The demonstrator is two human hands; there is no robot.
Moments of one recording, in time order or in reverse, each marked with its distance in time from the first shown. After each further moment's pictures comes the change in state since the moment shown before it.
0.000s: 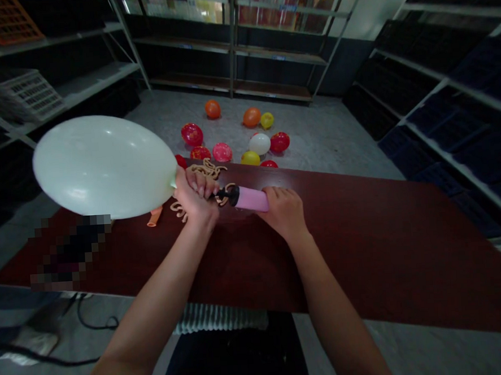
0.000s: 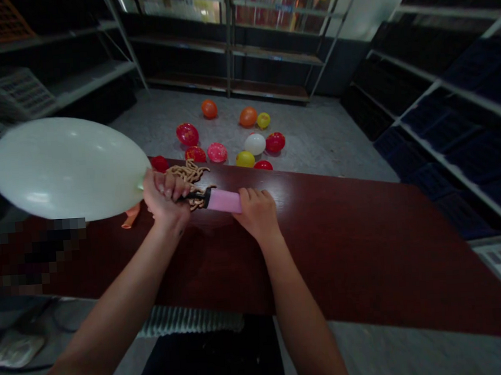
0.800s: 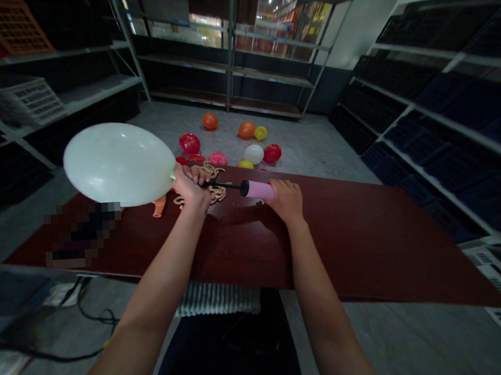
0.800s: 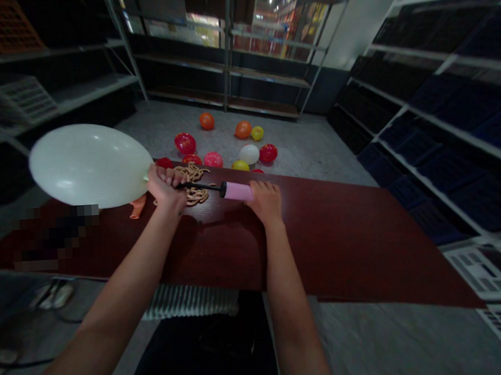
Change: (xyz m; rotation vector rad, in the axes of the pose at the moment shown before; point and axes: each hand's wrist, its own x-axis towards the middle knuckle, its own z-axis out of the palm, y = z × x) left_hand 0.024 0.002 -0.012 -0.073 0.102 0.062; right_hand -0.007 0.043 0.016 -0.062 0.038 0.105
